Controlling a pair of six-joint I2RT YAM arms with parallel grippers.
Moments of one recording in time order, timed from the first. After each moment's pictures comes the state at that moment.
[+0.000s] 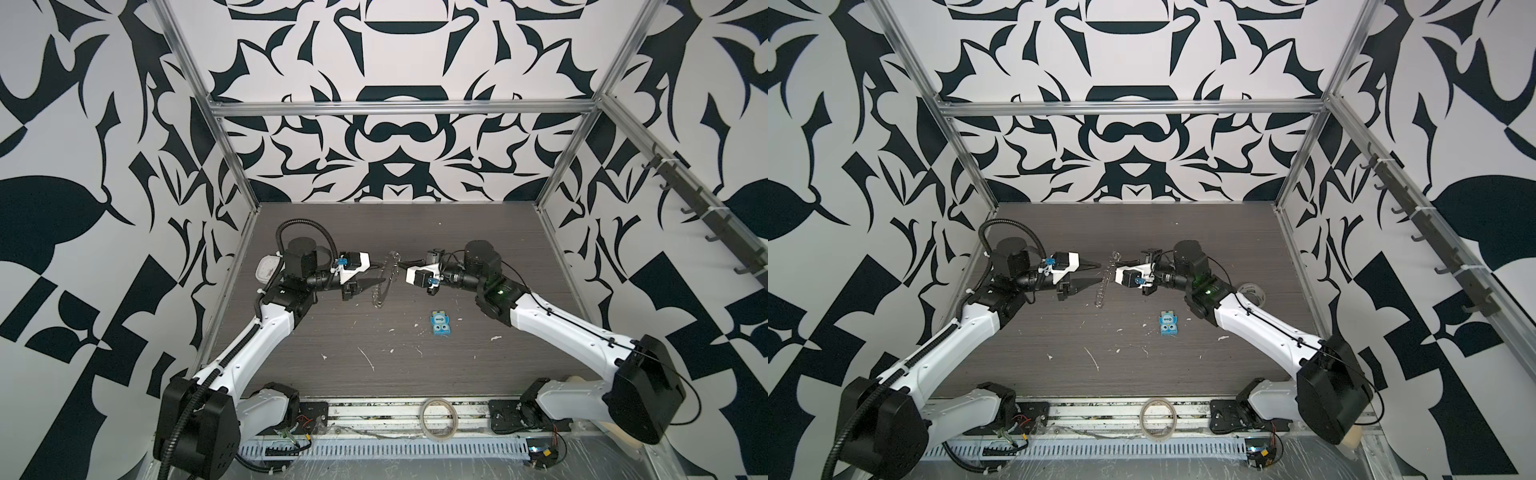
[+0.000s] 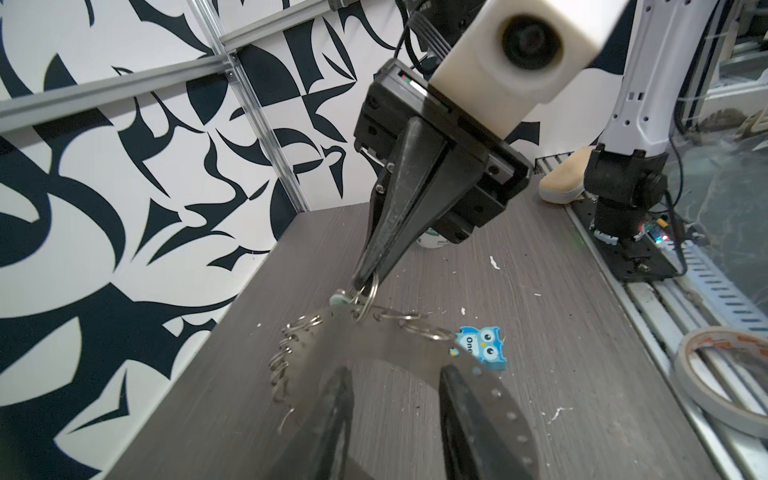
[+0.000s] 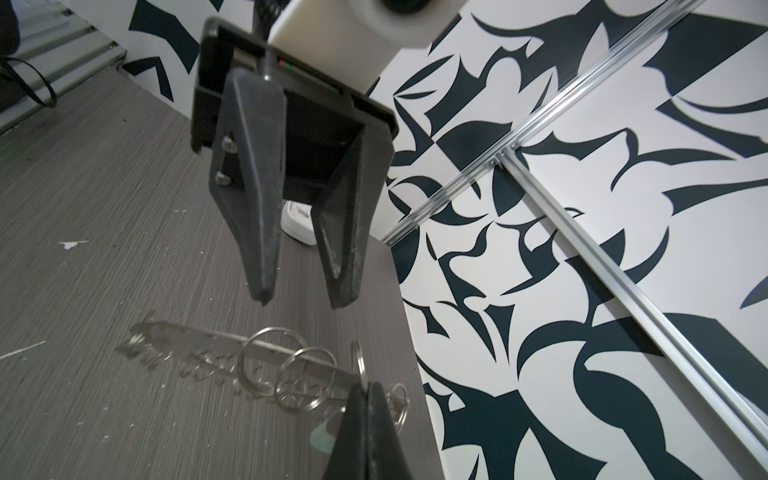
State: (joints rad) left arm -0.33 1.15 0.77 0.12 1.06 0.54; right arm 0.64 1.29 0.88 0.27 -0.60 -0.86
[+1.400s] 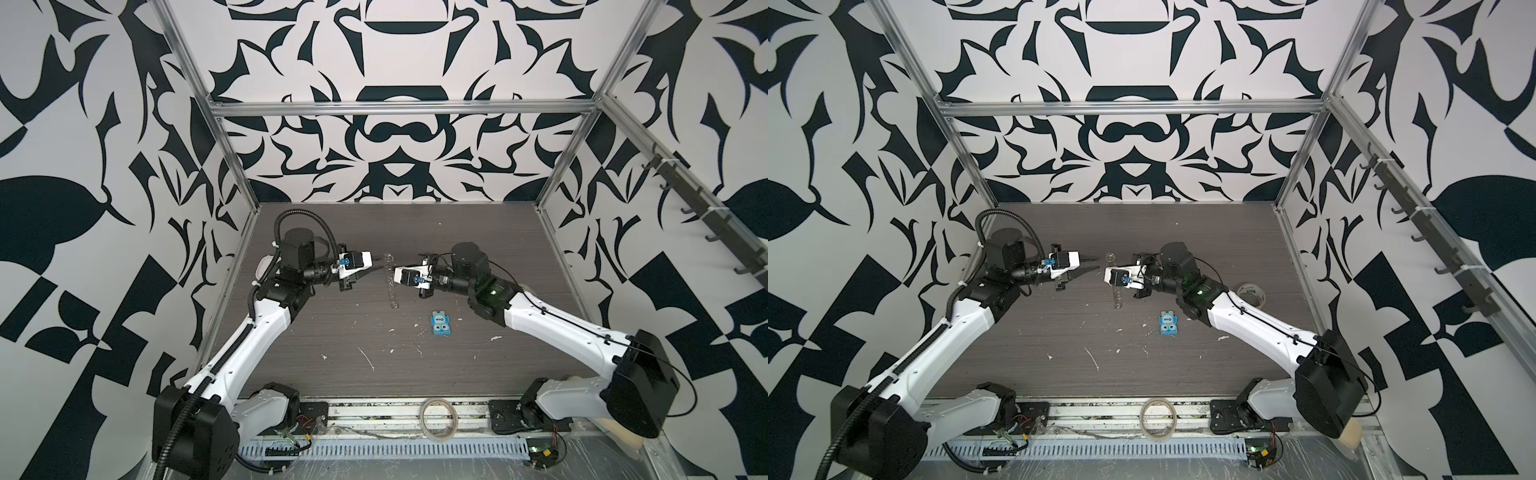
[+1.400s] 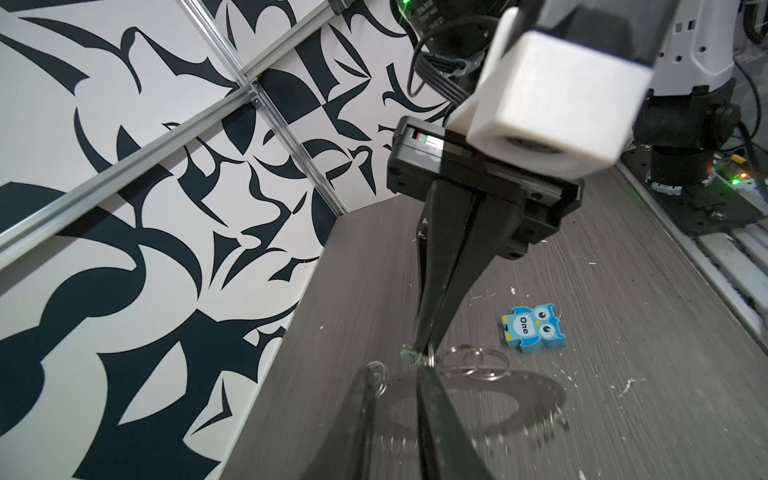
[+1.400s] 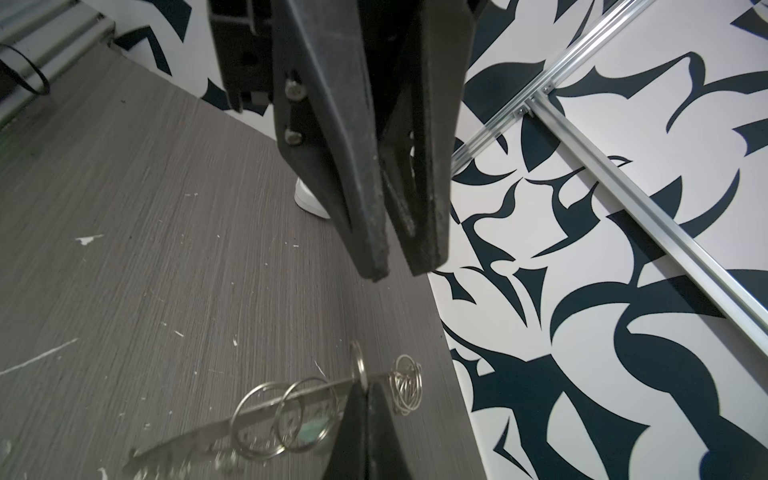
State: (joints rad) left arm -0.33 1.15 0.90 -0.06 0.98 0.78; right arm 0.72 1.33 0.95 0.10 -0.43 -0.84
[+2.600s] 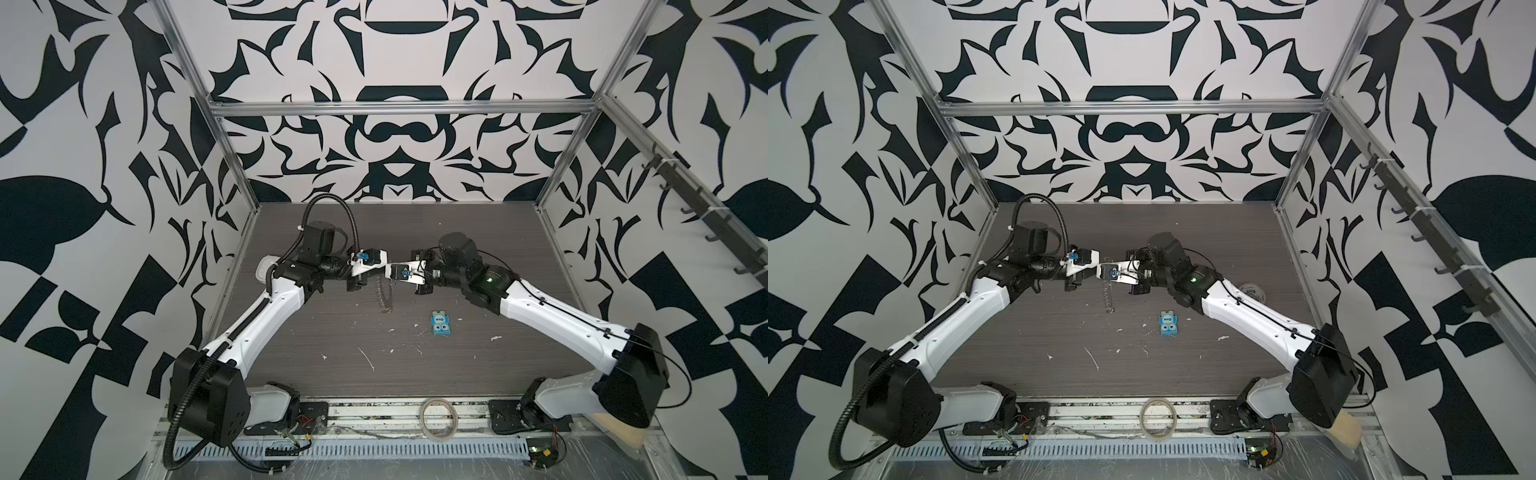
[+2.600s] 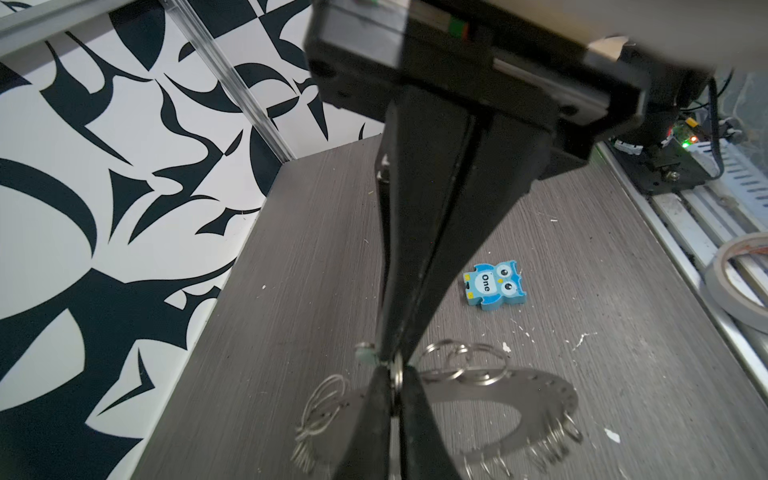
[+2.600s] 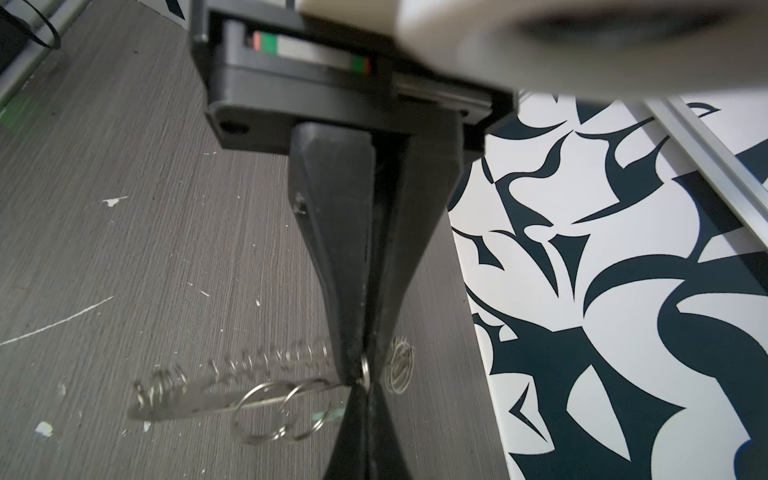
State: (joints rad) left arm -0.40 1.32 1.03 -0.33 0.91 0.91; right arm 0.76 1.38 1.12 -0.19 -0.35 -0.86
